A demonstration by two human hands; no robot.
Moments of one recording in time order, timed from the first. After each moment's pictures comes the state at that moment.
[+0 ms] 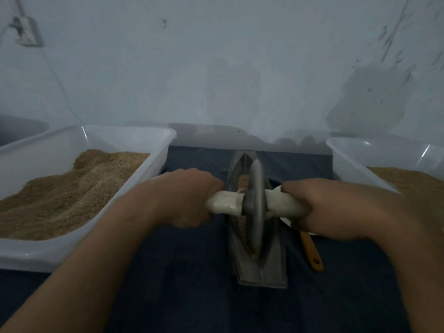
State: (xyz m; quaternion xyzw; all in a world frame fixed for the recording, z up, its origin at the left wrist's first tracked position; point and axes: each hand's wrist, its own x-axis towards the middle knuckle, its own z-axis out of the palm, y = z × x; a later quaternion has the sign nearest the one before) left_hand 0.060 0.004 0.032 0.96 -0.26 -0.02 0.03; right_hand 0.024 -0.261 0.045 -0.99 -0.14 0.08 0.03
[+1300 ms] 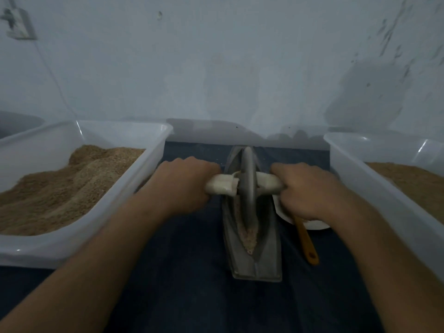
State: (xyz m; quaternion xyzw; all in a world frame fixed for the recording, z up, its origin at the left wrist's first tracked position) left_hand 0.078 -0.002 0.015 0.97 -0.22 0.11 0.03; right_hand 0.053 -0.249 0.025 -0.99 -0.10 -0.08 0.04
